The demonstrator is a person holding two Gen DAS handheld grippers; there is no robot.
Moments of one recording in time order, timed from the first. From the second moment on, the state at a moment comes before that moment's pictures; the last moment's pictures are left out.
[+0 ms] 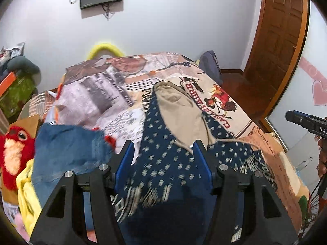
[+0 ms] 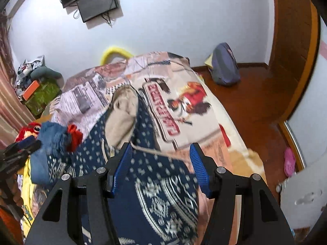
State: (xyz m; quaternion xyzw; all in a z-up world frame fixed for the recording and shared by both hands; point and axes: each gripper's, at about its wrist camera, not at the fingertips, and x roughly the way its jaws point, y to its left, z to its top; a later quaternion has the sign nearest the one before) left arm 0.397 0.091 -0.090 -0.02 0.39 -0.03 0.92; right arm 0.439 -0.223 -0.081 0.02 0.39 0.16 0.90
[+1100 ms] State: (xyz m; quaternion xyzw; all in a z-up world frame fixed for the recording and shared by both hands) left arm 0.565 0.116 -0.225 -0.11 0.50 -0.01 0.86; right arm 0.583 -0.125 -0.203 0.00 0.50 0.18 0.85
